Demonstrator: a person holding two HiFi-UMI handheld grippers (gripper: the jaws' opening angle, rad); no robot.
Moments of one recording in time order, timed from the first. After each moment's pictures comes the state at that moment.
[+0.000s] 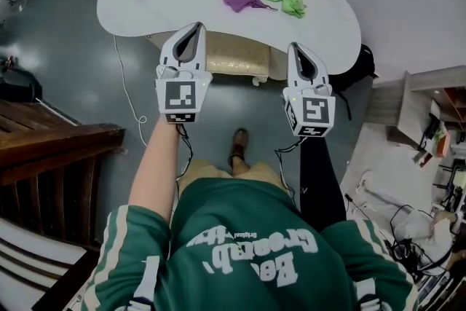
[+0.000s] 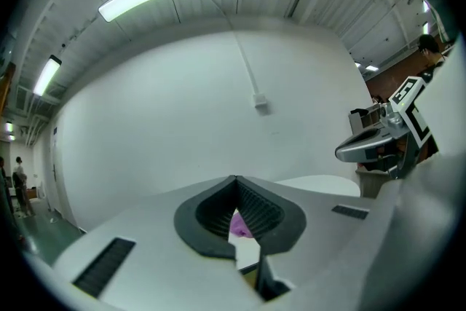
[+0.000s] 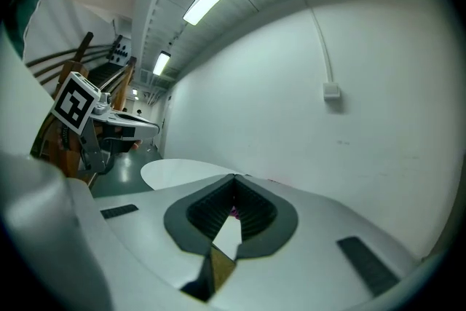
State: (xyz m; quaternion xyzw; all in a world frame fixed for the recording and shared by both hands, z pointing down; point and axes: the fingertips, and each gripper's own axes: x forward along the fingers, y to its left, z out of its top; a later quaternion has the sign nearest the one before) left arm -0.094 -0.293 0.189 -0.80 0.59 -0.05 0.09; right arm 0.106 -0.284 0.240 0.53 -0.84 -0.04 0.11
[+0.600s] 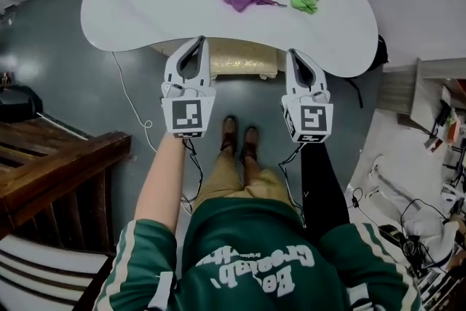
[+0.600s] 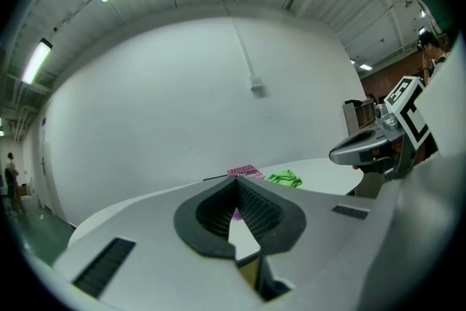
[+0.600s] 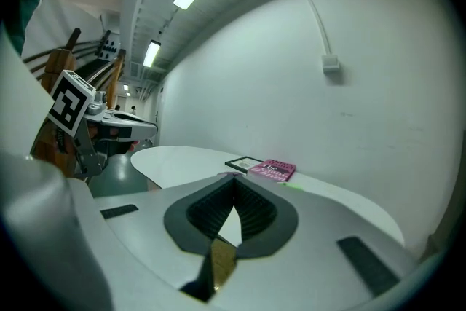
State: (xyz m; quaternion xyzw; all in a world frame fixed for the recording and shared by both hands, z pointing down) left arm -0.105 -0.342 0.275 -0.82 0.56 -0.07 0.07; right arm 0.082 -0.328 0.327 0.54 -0.83 0.00 0.13
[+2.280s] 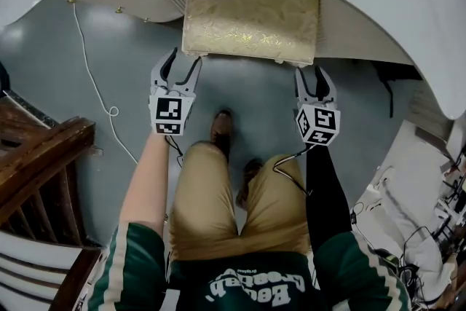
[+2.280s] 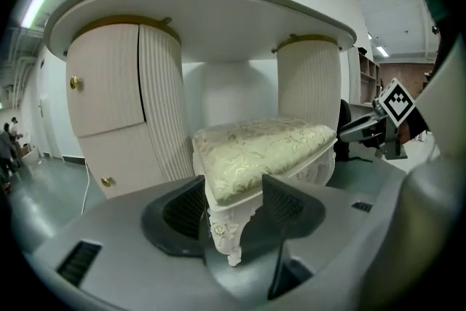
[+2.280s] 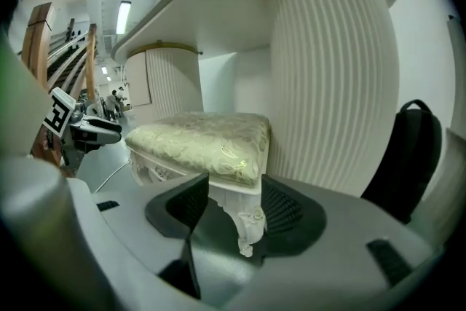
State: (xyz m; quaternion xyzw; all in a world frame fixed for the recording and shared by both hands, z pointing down) left arm -0.163 -0.329 0.791 -0.81 0.55 -0.18 -0.09; right arm 0.148 -0.324 0.822 0.56 -0.79 0.15 0.22
